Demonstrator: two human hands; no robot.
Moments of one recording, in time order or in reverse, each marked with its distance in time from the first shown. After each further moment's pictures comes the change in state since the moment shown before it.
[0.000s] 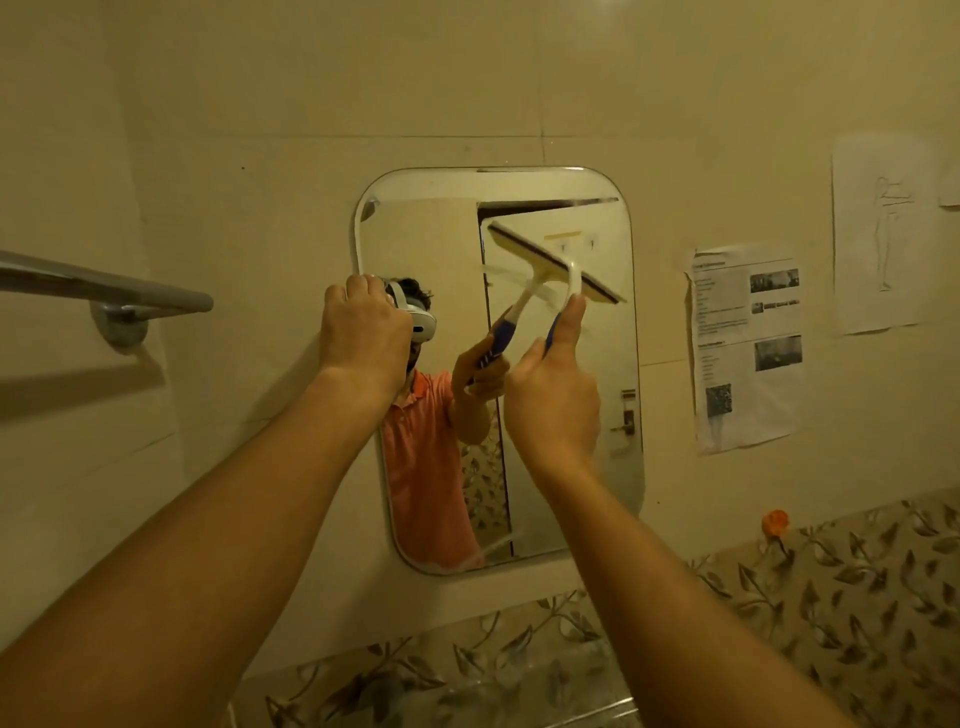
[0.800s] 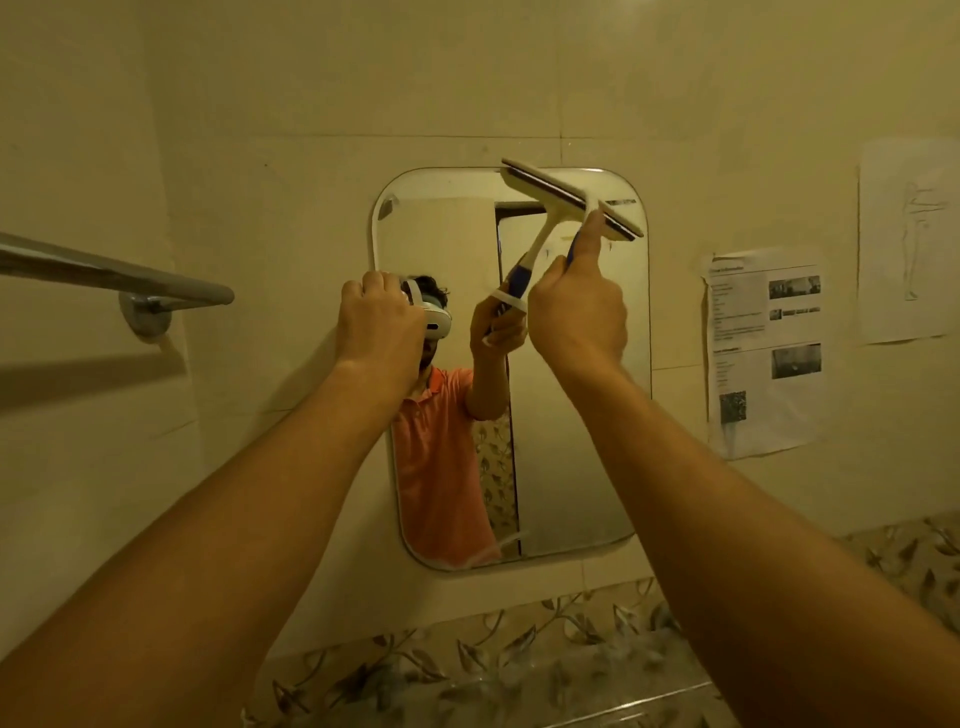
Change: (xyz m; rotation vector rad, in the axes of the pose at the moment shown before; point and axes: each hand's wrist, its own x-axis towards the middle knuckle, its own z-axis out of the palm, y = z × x) left_hand 0.001 0.002 -0.002 0.019 -0.006 0.013; right_hand 0.059 -0.040 -0.024 -0.041 -0.007 -0.081
